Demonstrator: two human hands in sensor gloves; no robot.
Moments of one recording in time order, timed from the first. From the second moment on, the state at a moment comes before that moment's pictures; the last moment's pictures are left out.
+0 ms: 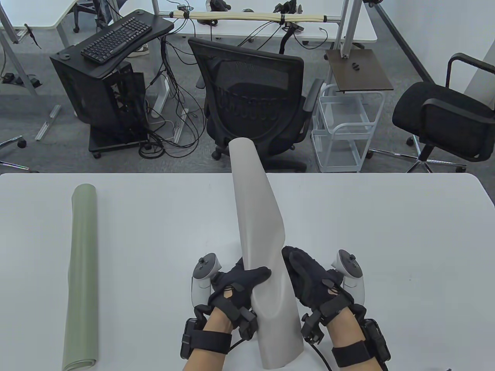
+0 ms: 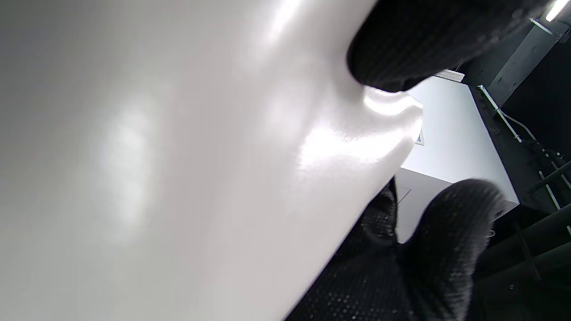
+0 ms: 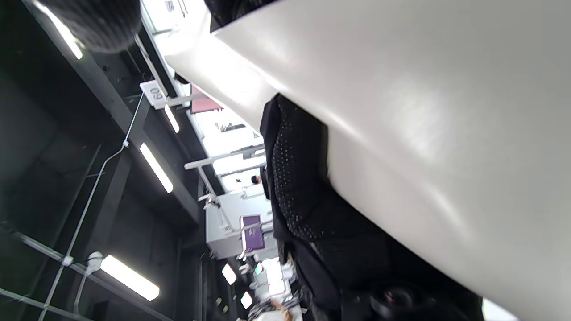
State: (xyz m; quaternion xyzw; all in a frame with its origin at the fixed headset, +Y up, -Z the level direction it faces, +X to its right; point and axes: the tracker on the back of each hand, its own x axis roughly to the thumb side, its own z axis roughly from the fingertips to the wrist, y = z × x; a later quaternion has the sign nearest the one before) left_hand -0.071 -0.768 -0.362 -0.27 -0.11 0.75 0.60; right_hand 0.157 -0.721 -0.345 0.07 0.22 0.62 0.75
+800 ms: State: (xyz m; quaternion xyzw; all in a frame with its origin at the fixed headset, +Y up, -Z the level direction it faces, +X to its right) left_hand -0.040 -0.780 -0.354 -0.34 -0.17 0.85 0.37; right_hand 0.191 -0.703 -0.348 0.05 0.13 0.77 0.62
